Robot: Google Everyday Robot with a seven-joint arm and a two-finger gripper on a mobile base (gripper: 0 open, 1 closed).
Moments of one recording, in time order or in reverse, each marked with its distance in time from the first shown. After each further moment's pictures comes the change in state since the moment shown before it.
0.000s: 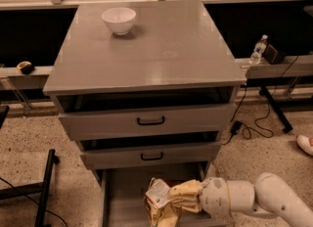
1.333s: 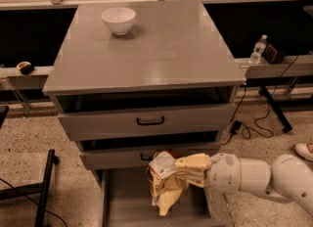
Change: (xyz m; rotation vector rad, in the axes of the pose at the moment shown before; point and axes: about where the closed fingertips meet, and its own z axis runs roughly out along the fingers) arm -0.007 -0.105 -0.024 0.083 0.100 -0.132
